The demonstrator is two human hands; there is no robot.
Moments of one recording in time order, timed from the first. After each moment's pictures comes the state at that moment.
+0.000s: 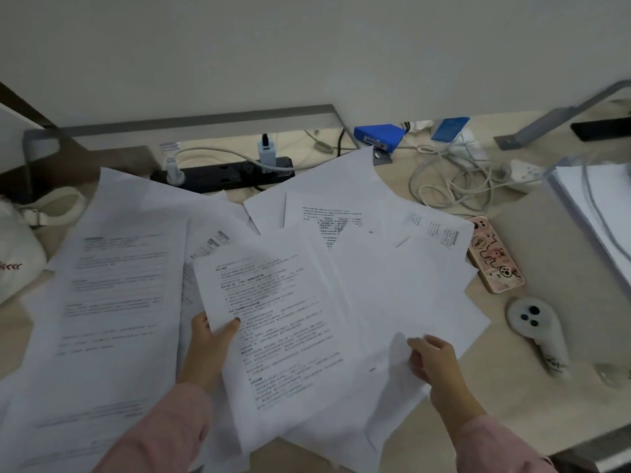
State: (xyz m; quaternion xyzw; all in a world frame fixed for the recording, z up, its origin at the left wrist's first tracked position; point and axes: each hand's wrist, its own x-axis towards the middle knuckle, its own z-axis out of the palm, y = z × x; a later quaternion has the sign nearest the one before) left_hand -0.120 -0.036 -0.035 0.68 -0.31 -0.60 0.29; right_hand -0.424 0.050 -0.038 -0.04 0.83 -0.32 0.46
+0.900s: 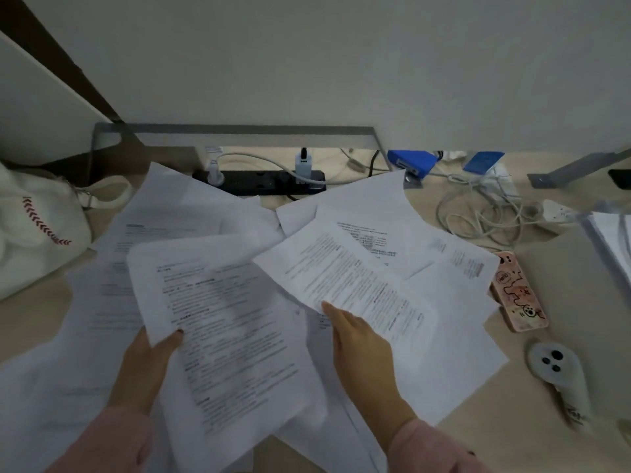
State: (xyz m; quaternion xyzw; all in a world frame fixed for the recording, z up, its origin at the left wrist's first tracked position) left_hand -0.053 -0.014 0.014 0.74 -0.28 -0.50 0.36; right_hand -0.309 -0.002 0.009 -0.72 0.66 -0.18 0.13
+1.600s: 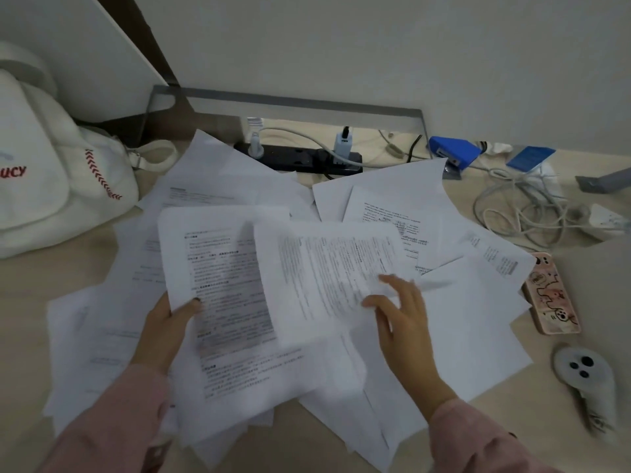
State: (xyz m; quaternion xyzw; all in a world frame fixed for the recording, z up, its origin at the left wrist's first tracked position) left_hand -0.037 0.007 0.023 0.74 -0.27 -0.49 0.37; right_hand -0.341 0.005 -0.018 -0.73 0.62 -0.28 0.11
